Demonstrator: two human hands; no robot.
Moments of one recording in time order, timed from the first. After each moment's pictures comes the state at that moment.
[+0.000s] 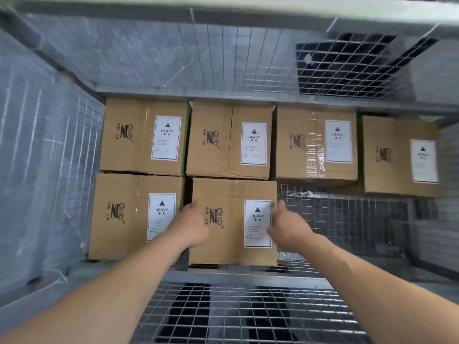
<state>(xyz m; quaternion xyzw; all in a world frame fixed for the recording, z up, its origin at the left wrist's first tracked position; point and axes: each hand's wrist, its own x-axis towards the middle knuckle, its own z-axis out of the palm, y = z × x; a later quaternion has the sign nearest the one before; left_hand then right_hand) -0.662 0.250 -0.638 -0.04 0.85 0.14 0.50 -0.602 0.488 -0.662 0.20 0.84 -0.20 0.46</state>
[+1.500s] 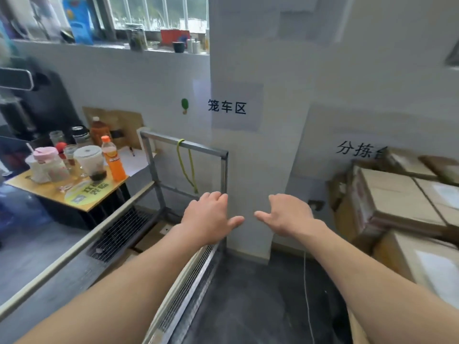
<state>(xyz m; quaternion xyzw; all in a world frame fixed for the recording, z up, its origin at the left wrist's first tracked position) -0.328 0.461 -0.031 0.73 0.68 0.06 0.03 -0.126 0.516 -0.037 0.61 0.79 -0.03 -0.01</state>
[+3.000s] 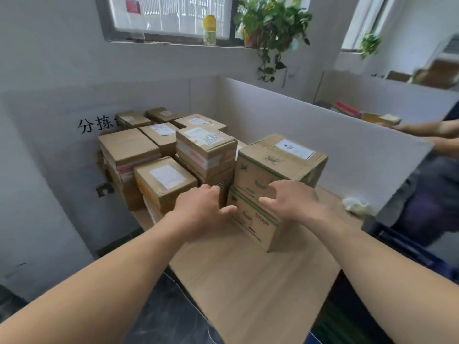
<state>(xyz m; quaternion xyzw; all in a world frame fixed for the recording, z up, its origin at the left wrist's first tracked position) 0.060 0.246 -0.017 0.97 0.24 0.07 0.08 0.211 0.075 0.016 0.93 0.37 0.00 -0.04</state>
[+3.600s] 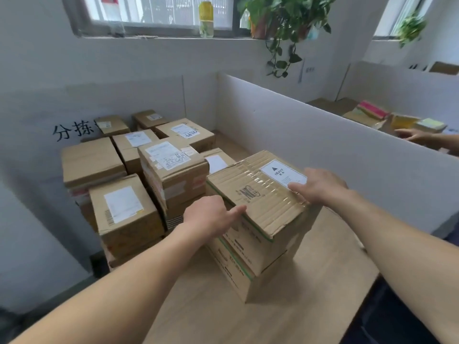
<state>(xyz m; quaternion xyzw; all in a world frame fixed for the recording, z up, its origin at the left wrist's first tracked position) 0.270 0.241 -0.029 0.91 0.38 0.02 0.18 0.499 0.087 0.014 0.96 0.28 -0.06 -0.04</state>
